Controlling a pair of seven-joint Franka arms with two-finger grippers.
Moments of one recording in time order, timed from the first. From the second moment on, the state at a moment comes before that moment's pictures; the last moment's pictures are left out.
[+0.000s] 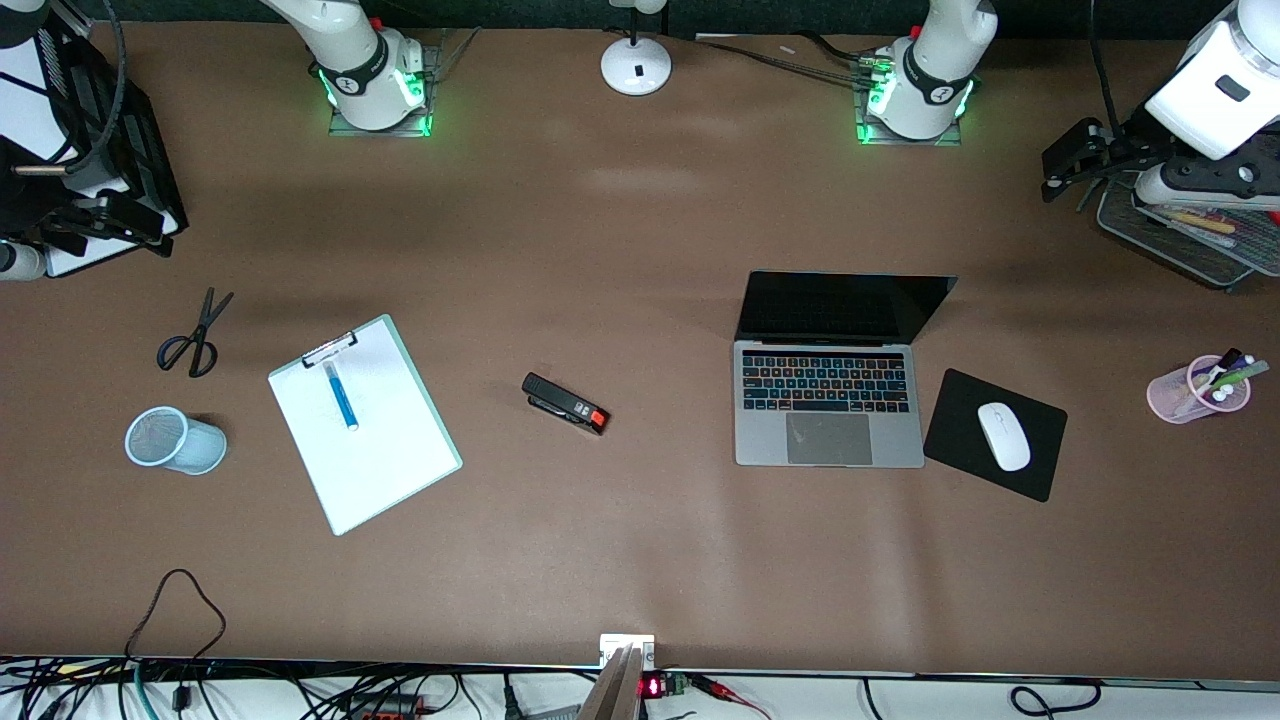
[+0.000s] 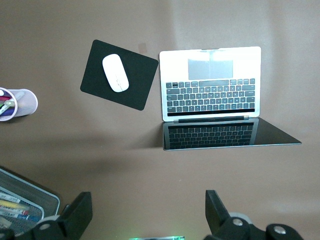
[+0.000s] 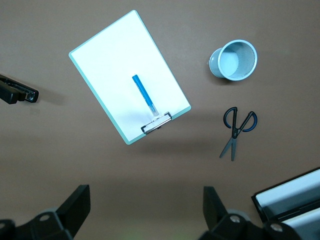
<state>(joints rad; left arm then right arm) 0.01 -0.12 -0.11 -1.67 -0.01 1.51 -0.05 0.11 0.03 -0.14 -1.60 0.00 1.57 -0.03</state>
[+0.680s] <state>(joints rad) 0.01 -0.12 -0.11 -1.67 -0.01 1.50 -0.05 0.11 0.03 -0.14 -1.60 0.00 1.57 -0.03</state>
